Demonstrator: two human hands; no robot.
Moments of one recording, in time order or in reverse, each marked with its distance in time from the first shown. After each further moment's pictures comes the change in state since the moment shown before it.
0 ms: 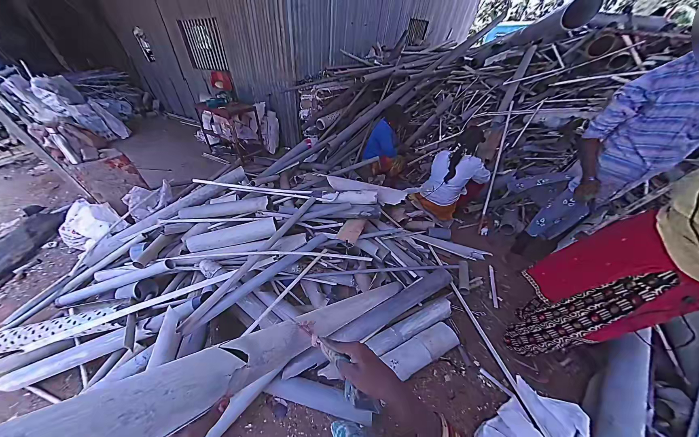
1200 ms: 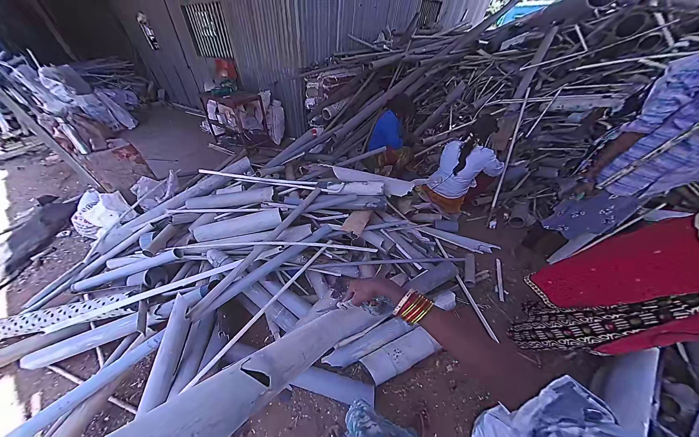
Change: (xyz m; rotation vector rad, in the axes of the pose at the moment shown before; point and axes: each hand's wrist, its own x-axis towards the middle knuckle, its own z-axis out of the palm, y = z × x) left_hand -0.036 -0.025 -0.028 0.268 -0.129 0.092; right_hand 0.116 0.014 -0.089 -0.579 -0.446 0.103
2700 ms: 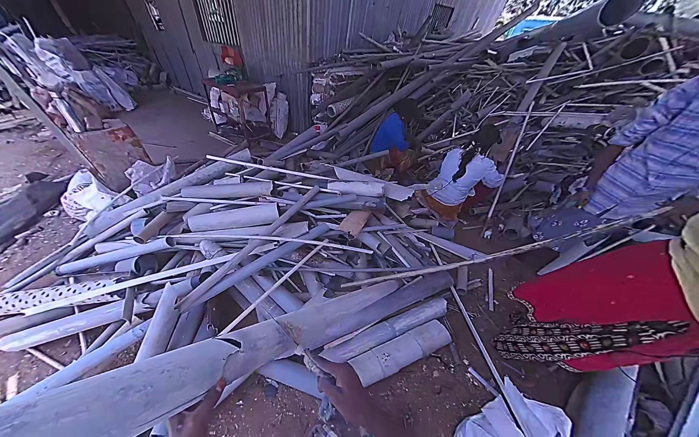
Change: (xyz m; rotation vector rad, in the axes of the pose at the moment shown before) left_hand 0.039 -0.030 0.033 -0.402 0.278 -0.059; right_hand -0.032 -0.058 0.191 0.737 0.626 -0.323
